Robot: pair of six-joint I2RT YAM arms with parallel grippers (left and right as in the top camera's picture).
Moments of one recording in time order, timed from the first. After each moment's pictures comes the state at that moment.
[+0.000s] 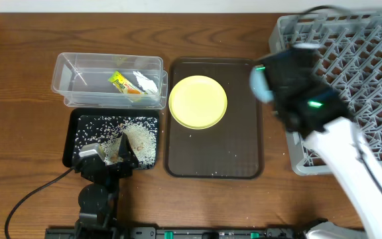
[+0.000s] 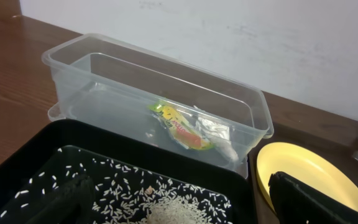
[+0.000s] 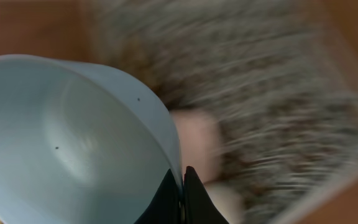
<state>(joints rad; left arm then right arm) -0.13 0.01 0.08 -0.24 -0.21 -0.33 0.43 1.41 1.44 -1.03 0.80 0.48</state>
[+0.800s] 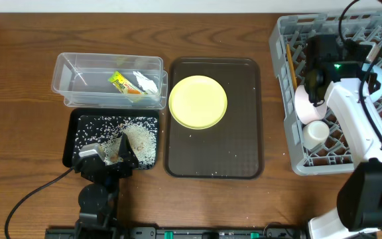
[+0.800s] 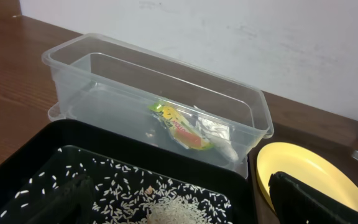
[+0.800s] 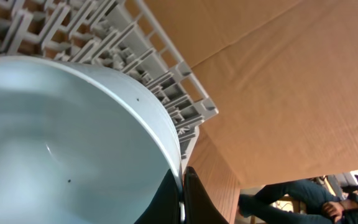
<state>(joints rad) -0.13 0.01 0.08 -0.24 -0.21 -0.33 0.06 1.73 1.39 -0.91 1.19 0.35</state>
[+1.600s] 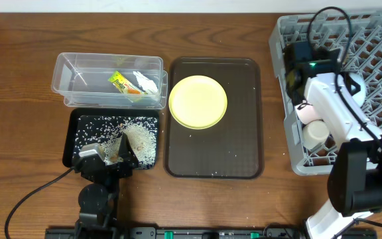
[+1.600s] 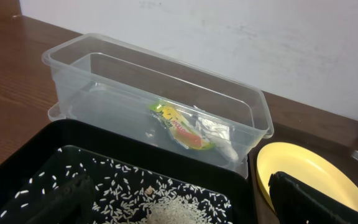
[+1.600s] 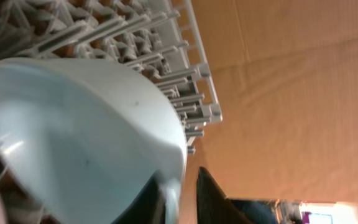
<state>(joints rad) -0.13 0.01 0.08 -0.24 -0.21 -0.33 0.15 1.84 1.39 -0.99 1.20 0.26</state>
